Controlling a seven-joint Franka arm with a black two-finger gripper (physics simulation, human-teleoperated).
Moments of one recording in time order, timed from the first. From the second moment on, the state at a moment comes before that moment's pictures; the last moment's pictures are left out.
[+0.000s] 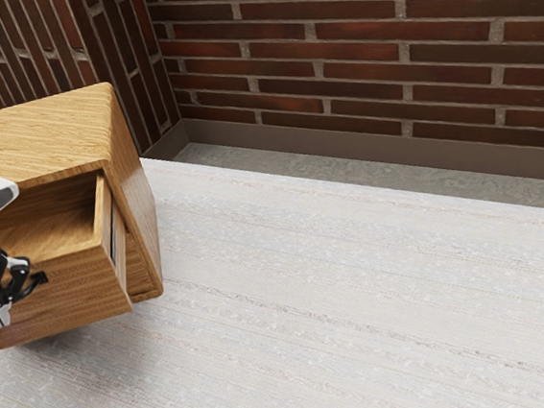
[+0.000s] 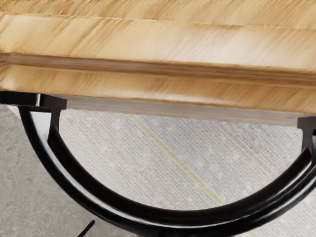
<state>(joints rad) 0.50 -0.89 -0.22 -2.60 -0.09 1.72 -0.38</state>
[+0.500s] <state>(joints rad) 0.50 -0.86 -0.18 -2.58 -0.07 1.75 -0.33</state>
